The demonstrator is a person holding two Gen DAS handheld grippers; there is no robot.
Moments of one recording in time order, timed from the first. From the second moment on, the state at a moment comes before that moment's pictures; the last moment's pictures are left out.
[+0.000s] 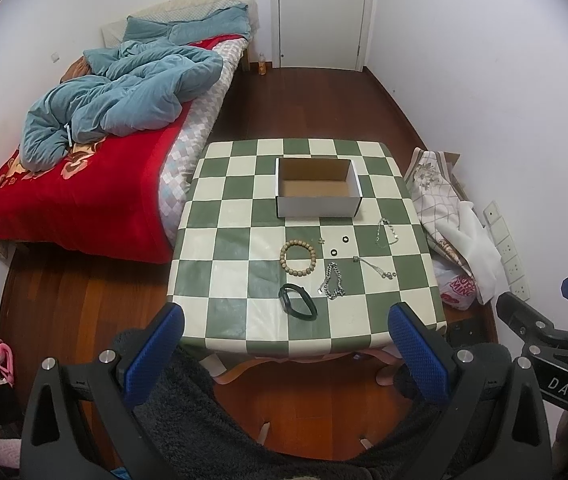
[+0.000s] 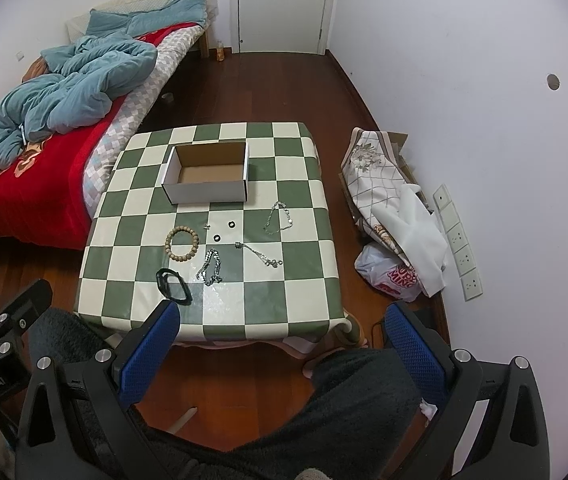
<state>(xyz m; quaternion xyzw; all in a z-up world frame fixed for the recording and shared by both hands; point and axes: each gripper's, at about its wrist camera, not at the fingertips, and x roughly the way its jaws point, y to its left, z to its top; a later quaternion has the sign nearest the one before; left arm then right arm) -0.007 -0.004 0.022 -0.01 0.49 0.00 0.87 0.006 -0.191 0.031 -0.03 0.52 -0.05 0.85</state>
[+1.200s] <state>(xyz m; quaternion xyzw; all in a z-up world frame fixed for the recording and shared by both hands) 0.072 0.009 -0.042 0.01 0.51 0.06 0.86 0.063 -0.214 -0.025 -0.02 0.54 -0.09 0.84</state>
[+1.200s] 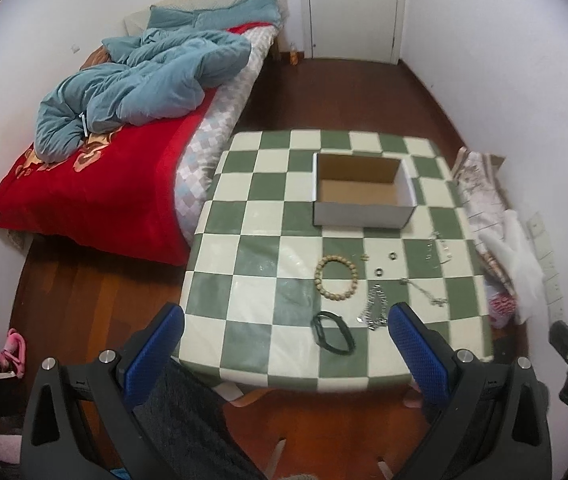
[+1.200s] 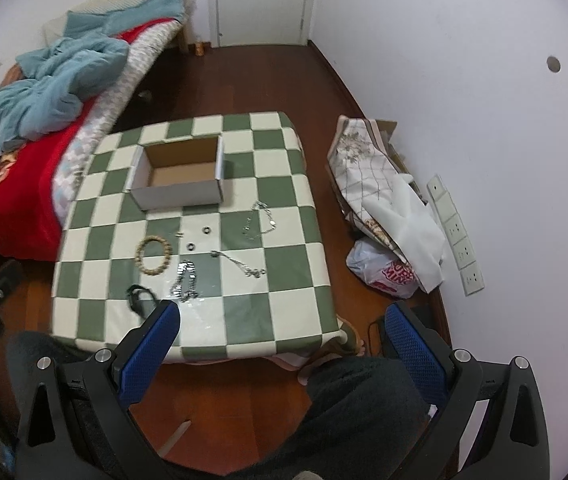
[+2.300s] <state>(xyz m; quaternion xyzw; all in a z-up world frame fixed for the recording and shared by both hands) 0.227 0.013 -0.238 0.06 0.63 0.07 0.77 0.222 -0.219 -0.283 -0.03 0.68 -0.06 0.73</state>
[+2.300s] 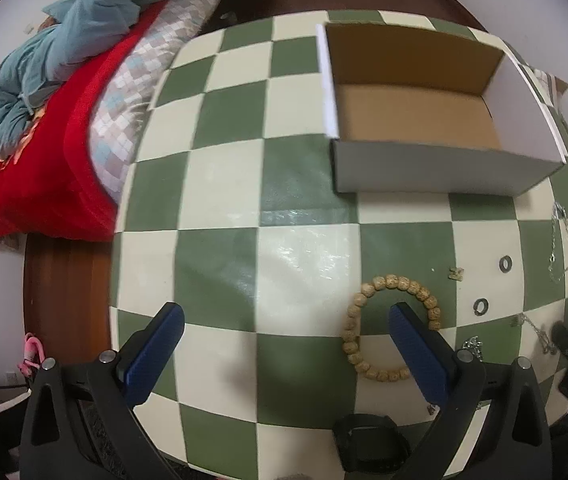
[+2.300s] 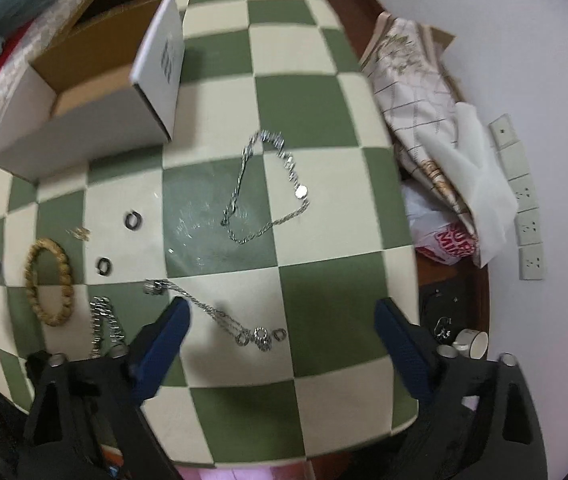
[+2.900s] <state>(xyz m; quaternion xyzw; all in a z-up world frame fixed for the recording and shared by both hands) 0.188 -0.063 -0.242 0.07 0.65 -0.05 0.75 0.196 -0.255 -0.296 0.03 0.68 -0.05 0.73</state>
